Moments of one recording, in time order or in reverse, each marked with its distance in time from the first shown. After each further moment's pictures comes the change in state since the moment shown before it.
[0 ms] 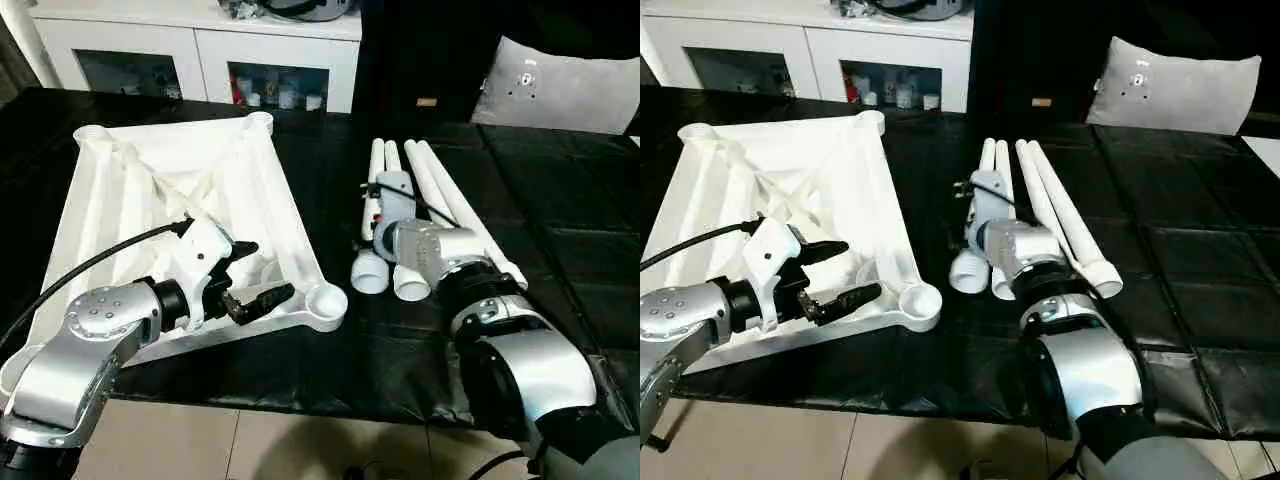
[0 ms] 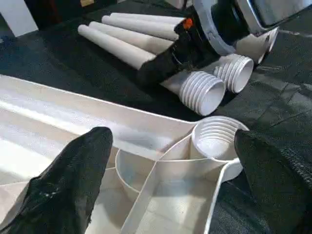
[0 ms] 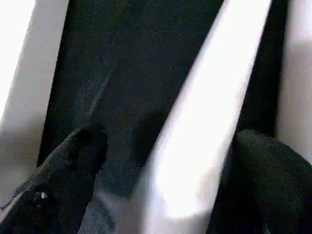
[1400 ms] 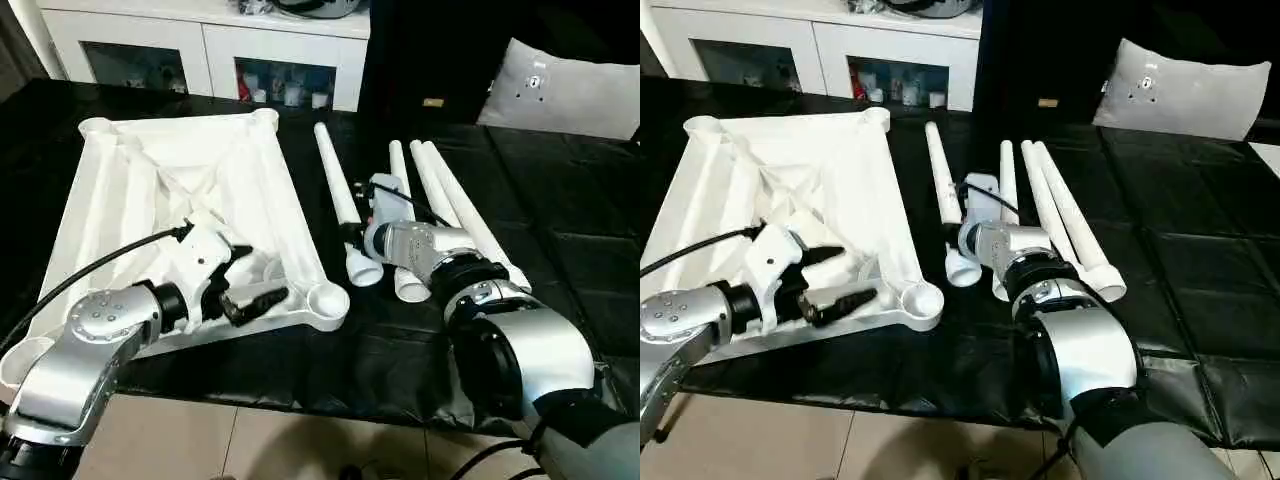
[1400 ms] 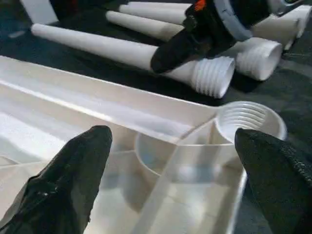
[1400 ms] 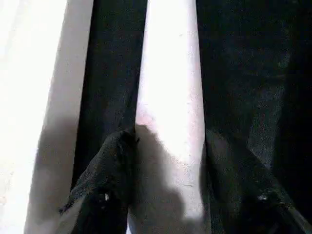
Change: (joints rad) left arm -0.008 -0.011 -0.013 0.062 0.059 -0.079 0.059; right arm -0.108 -0.001 -0.113 0.179 0.026 -0.097 0.022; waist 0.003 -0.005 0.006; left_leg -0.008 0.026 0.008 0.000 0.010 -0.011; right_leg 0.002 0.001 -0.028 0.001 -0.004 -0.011
